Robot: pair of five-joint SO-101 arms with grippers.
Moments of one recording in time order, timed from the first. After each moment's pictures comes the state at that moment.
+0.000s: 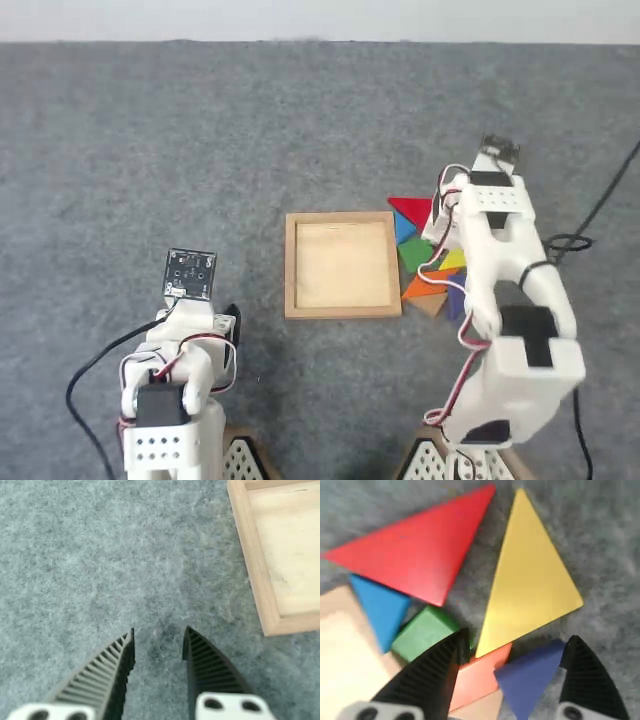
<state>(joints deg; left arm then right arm) -9.4 -103.1 96.9 72.0 -4.0 -2.8 12.4 16.7 63.6 -22.8</state>
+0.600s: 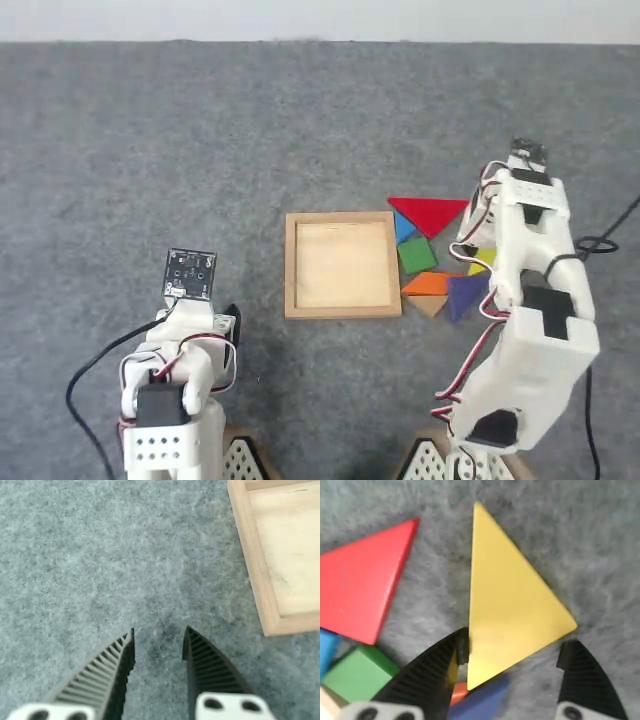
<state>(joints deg) -9.4 -103.1 96.9 72.0 -4.0 7.7 21.9 9.1 63.6 -10.2</state>
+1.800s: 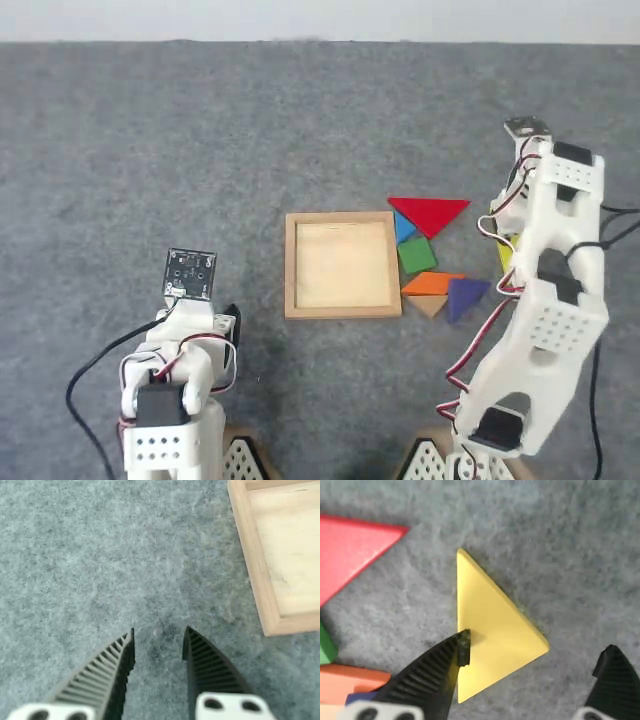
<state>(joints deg) -9.4 -103.1 96.9 72.0 -4.0 14.2 37.0 -17.1 76.9 23.9</state>
